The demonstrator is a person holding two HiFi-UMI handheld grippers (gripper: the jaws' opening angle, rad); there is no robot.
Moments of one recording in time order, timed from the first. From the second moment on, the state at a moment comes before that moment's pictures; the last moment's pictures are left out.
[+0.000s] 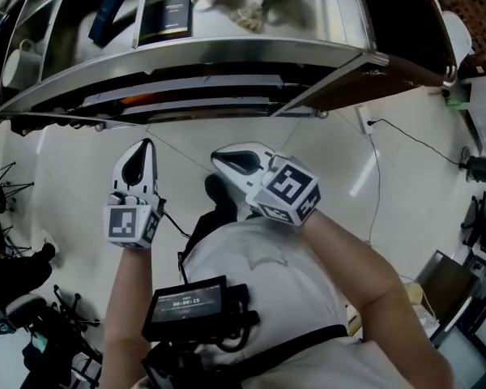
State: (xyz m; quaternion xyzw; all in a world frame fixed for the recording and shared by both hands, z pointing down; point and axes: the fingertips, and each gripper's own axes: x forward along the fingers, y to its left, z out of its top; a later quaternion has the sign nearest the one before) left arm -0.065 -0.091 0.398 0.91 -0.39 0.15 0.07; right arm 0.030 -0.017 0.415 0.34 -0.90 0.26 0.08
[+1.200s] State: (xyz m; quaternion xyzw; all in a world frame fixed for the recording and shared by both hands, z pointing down) left arm -0.025 -0.024 0.275 0.95 -0.29 0.11 0.06; right arm 0.032 -0.002 0.266 0.33 -0.93 0.15 -0.03
